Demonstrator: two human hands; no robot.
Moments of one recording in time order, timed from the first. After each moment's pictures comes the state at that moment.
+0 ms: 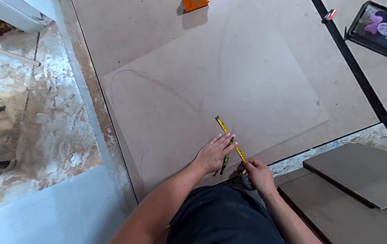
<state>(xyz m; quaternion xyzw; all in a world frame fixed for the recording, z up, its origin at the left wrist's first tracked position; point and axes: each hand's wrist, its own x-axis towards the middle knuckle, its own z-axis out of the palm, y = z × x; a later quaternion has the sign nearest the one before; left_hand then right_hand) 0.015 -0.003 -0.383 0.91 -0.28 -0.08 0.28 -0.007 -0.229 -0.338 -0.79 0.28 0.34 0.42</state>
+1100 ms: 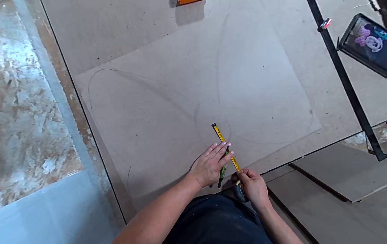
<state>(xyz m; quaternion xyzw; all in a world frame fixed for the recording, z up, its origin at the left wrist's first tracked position) 0.012 -0.004 -0.388 0.92 -0.26 -0.09 0.29 -0.011 -0.219 -0.339 -0.79 0.31 0.33 0.41</state>
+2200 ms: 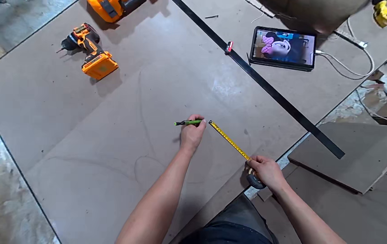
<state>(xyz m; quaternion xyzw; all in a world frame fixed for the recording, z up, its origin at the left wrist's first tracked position) 0.321 -0.188 -0.341 0.83 0.15 -0.16 0.51 0.171 -0.456 -0.342 -0.79 0.32 0.33 0.41</state>
